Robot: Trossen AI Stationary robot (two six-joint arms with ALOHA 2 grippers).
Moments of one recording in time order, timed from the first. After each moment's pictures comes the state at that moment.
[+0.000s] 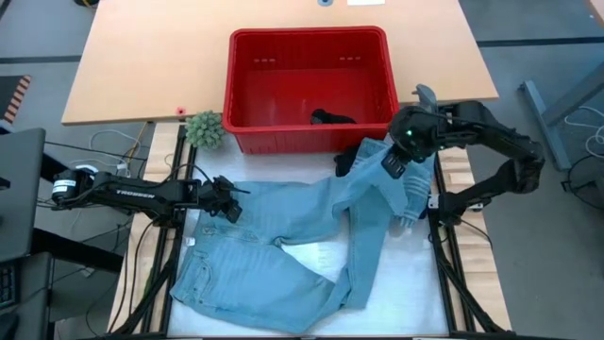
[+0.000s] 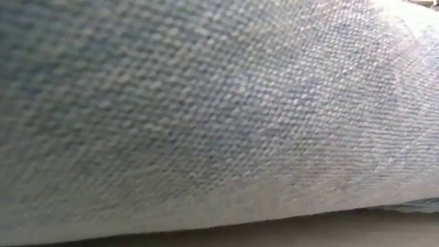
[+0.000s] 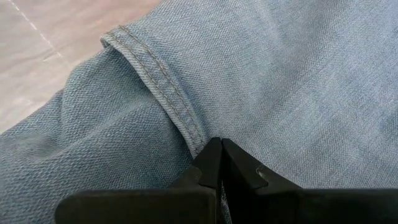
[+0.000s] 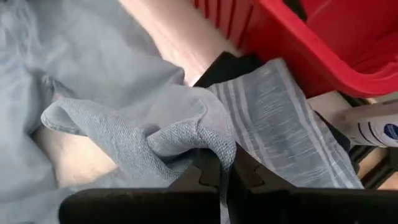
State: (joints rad) left arm 0.16 1.00 0.25 -0.30 -0.17 -0.72; right arm -0.19 1.29 1.76 -1.57 0.22 0.47
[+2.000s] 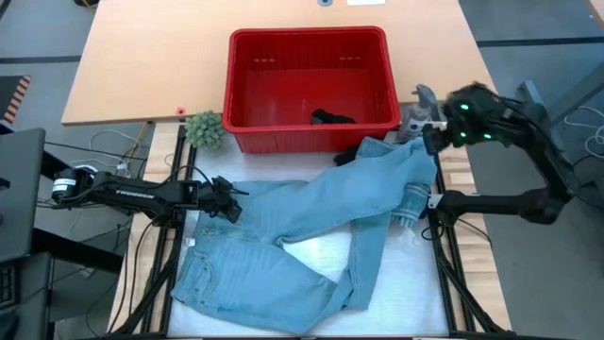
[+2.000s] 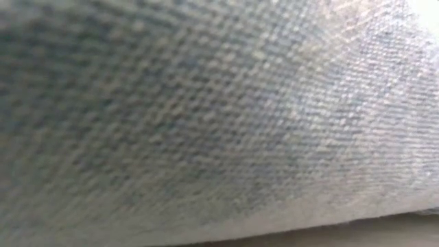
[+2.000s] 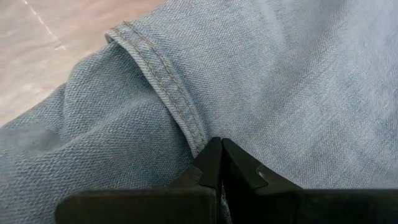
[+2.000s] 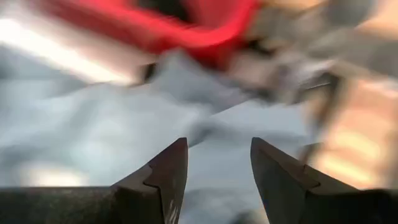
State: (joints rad) left arm 0.13 1.00 0.25 -0.32 -0.20 -0.80; right arm -0.66 0.98 1.58 -1.57 0.10 0.45
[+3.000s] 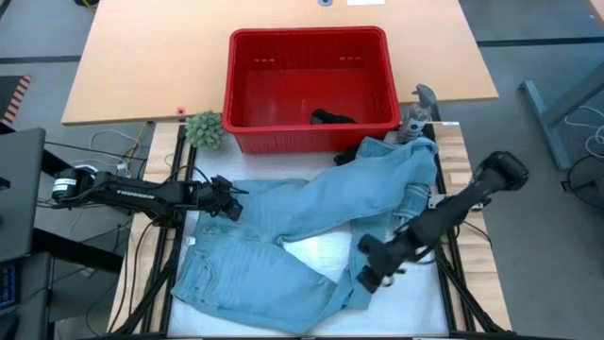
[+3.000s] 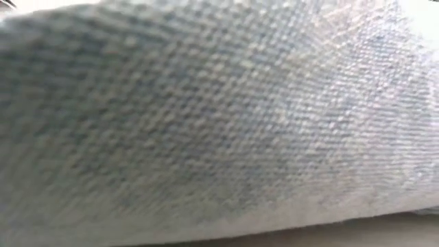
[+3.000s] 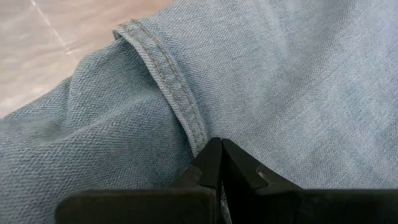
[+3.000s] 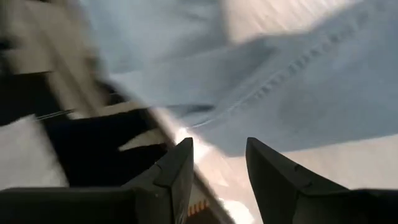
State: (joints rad) left arm 0.13 1.00 0.24 -0.28 -0.24 -0.83; right arm 0.58 1.43 0.99 -0.54 -0.09 1.43
